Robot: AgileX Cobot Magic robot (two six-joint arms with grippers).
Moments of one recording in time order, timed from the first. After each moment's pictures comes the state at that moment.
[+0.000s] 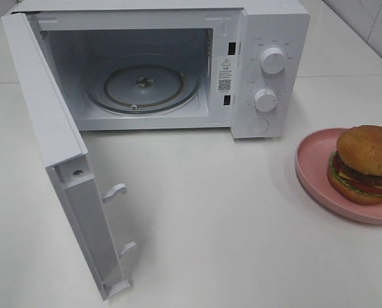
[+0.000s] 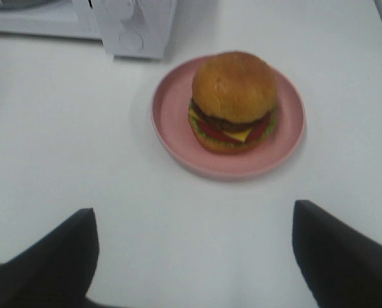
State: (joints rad) left arm -0.14 0.00 -0.50 -0.22 1.05 0.19; right arm 0.23 0.12 -0.54 -0.06 1.04 0.10
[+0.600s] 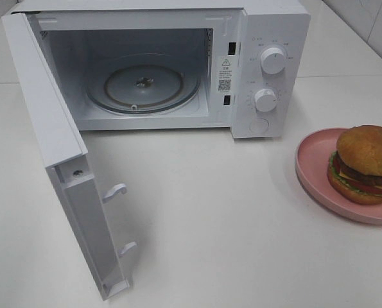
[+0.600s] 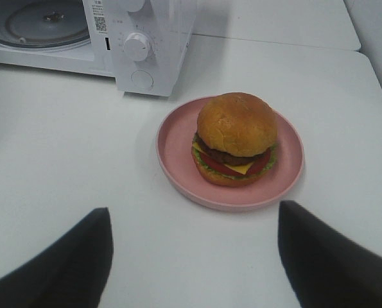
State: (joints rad) left arm -0.14 0.00 -0.50 -0.22 1.04 0.19; right arm 0.23 0.00 -0.50 -0.04 1.00 0.04
